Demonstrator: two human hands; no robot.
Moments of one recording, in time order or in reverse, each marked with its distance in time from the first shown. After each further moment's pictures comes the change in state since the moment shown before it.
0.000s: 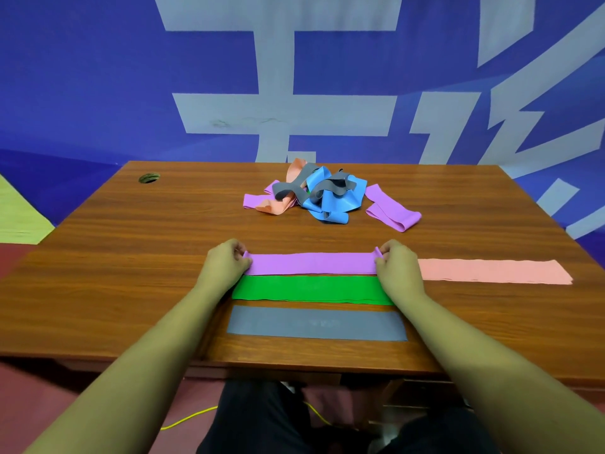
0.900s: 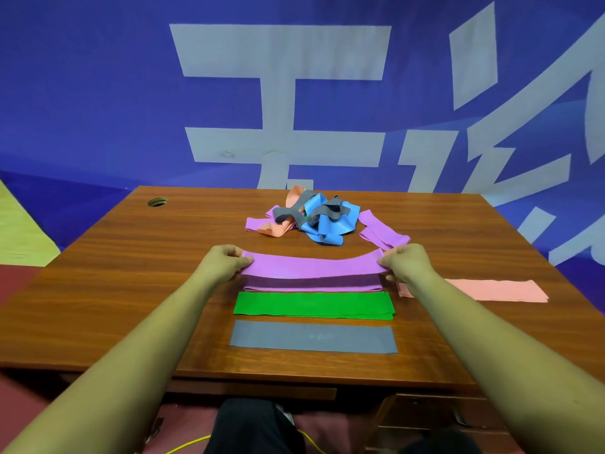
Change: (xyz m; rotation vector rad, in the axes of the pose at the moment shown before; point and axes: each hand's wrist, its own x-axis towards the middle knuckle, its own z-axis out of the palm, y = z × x) left_hand 0.001 0.025 -0.041 -0.474 -0.160 -0.160; right_hand 0.023 -0.033 -0.064 0.422 -0.148 0.463
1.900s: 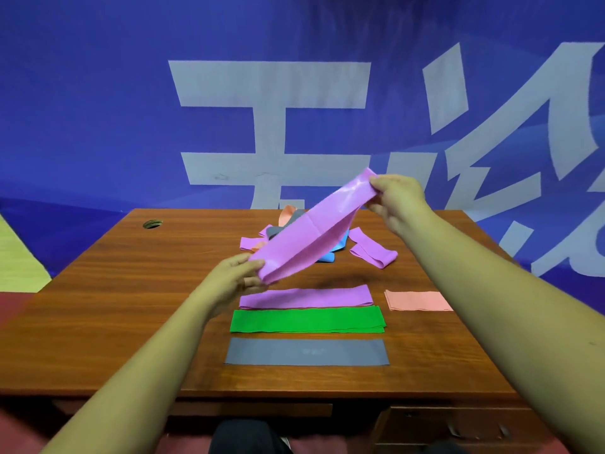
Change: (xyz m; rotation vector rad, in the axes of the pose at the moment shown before) left_hand -0.038 0.027 0.007 -0.498 -0.372 0.155; right_hand -0.038 -0.135 -0.032 0.643 -0.061 -0.312
